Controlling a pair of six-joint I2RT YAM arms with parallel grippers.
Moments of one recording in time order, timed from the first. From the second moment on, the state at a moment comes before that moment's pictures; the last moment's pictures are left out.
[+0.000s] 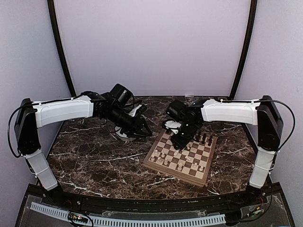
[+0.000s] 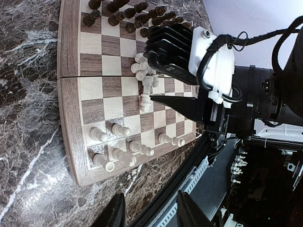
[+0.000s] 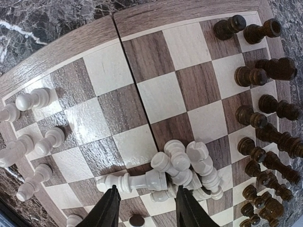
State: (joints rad) left arm -0.74 1.73 1.39 -0.60 0.59 -0.58; right arm 0.84 1.86 1.42 -0.90 0.06 -0.01
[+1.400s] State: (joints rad) left arm -0.74 1.73 1.36 -0.60 0.59 -0.58; right arm 0.85 1.95 1.43 -0.91 0.00 0.29
